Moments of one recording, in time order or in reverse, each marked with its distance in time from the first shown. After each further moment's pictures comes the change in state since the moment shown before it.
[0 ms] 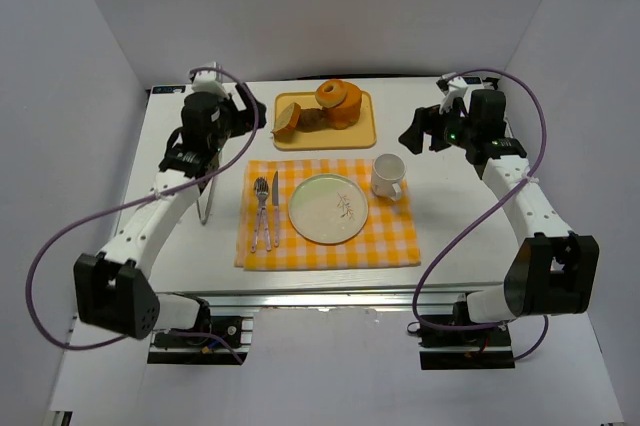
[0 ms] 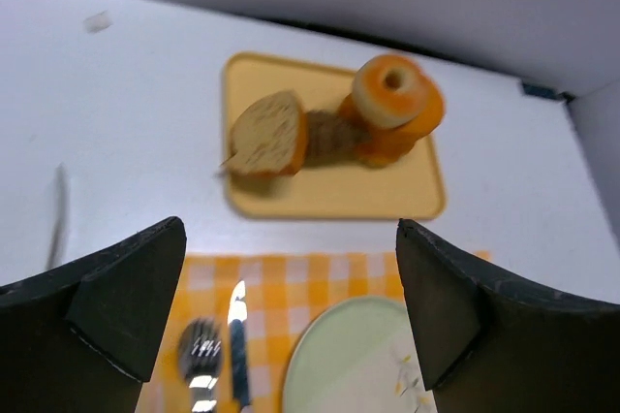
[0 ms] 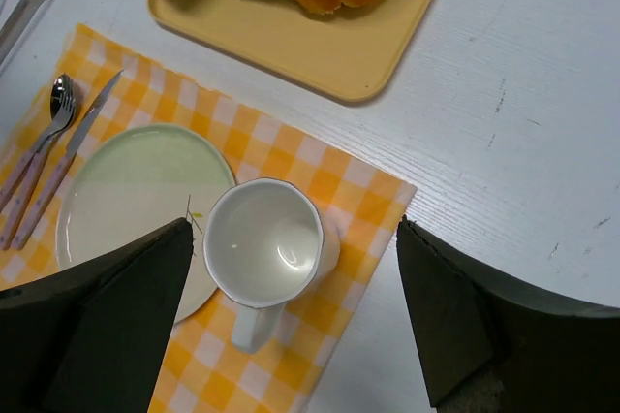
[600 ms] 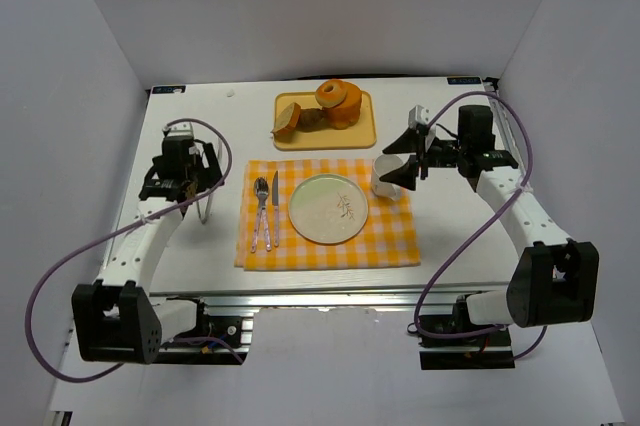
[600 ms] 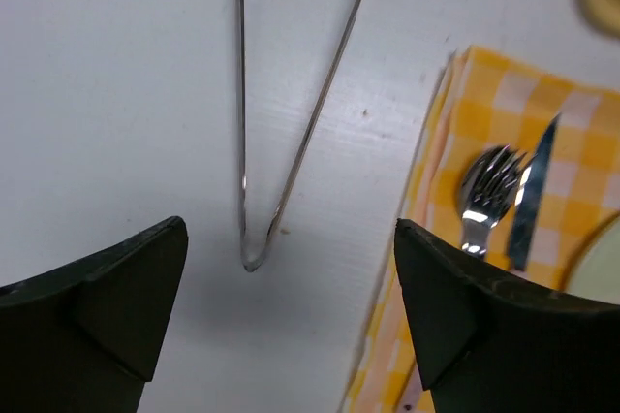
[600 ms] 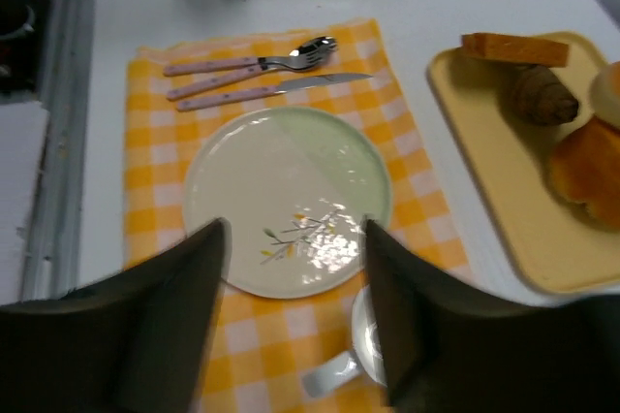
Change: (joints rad) left arm 0.221 -0.214 -0.310 -0.395 -0.177 0.180; right arm 0.052 -0.050 -0.108 -0.033 -0.674 -0.562
